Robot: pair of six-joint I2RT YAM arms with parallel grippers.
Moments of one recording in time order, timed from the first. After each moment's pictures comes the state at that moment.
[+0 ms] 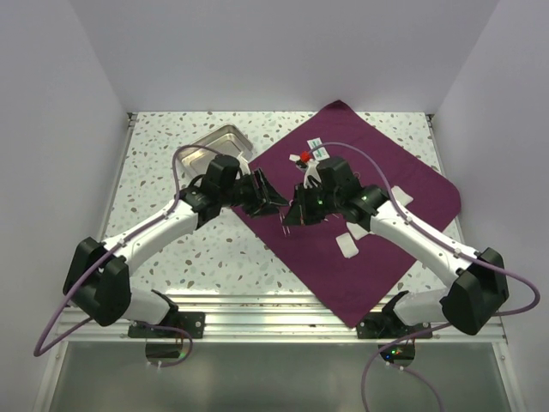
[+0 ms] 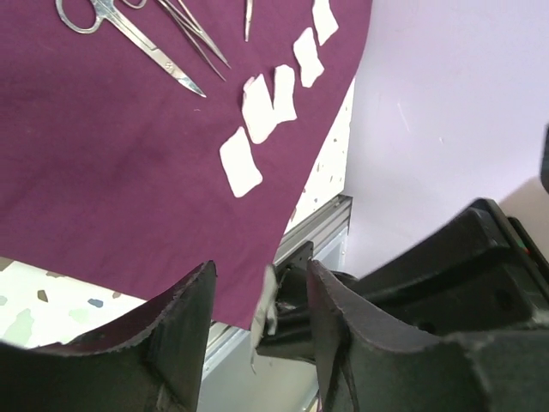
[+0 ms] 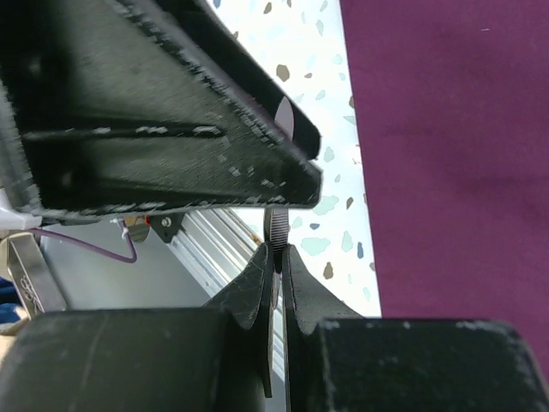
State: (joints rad) left arm -0.58 1.39 0.99 -0.18 0.44 -1.06; right arm 0.67 1.35 1.10 -0.50 -0.38 0.52
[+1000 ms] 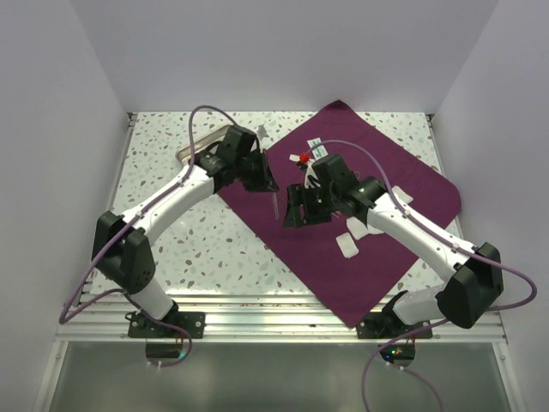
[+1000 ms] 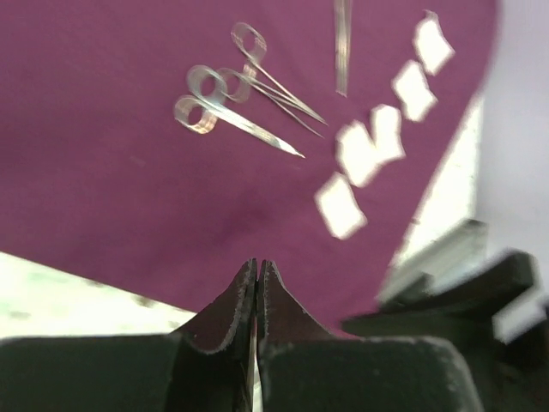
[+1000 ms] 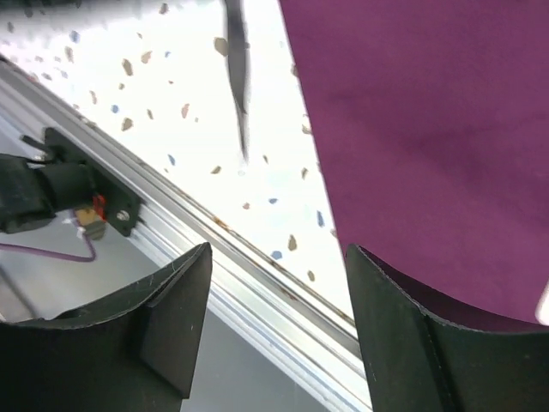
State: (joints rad) left arm -0.58 1.61 1.36 -0.53 0.29 -0.76; right arm 0.68 1.39 1.19 -0.68 -0.28 0.49
